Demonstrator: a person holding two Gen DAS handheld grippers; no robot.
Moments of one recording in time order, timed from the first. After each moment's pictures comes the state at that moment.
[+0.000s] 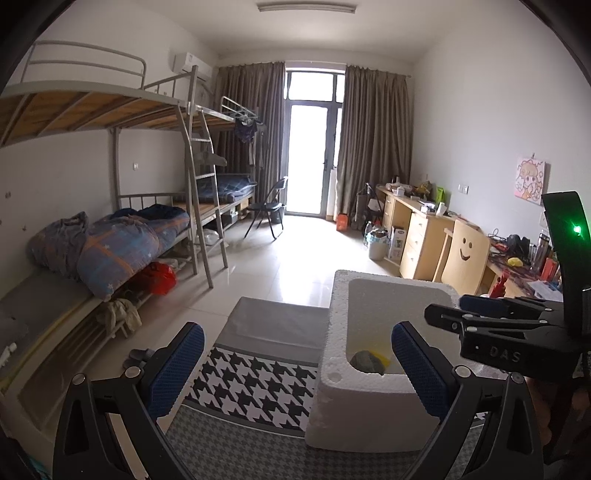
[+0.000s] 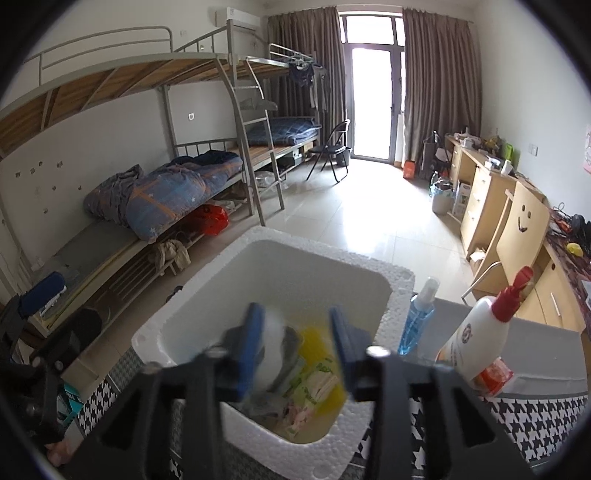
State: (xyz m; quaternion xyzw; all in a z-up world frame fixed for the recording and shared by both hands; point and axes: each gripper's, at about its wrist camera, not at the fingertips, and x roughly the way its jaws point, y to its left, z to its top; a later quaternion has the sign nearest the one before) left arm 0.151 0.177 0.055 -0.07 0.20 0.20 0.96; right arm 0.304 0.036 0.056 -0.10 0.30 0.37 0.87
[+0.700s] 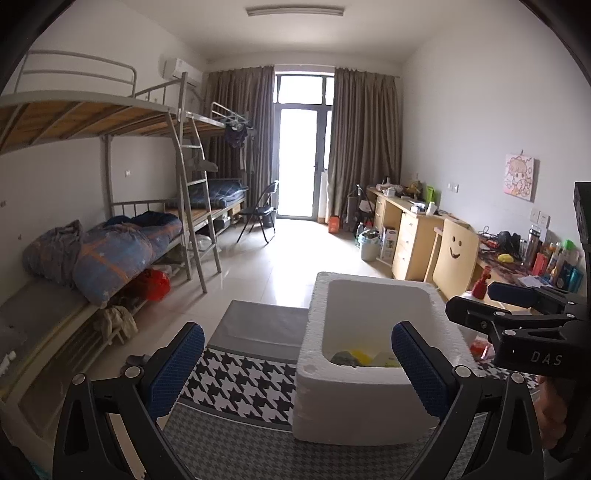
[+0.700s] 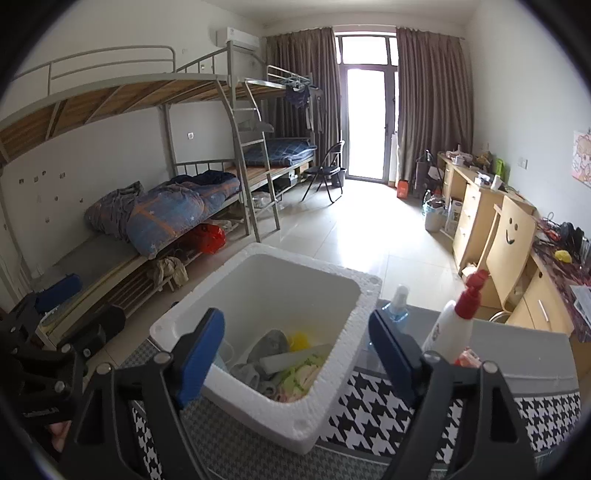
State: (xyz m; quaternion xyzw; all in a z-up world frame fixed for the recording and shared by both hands) left arm 0.139 0.156 0.065 -0.06 0.19 0.18 0.96; right arm 0.280 0.001 0.080 -0.09 0.26 0.36 0.89
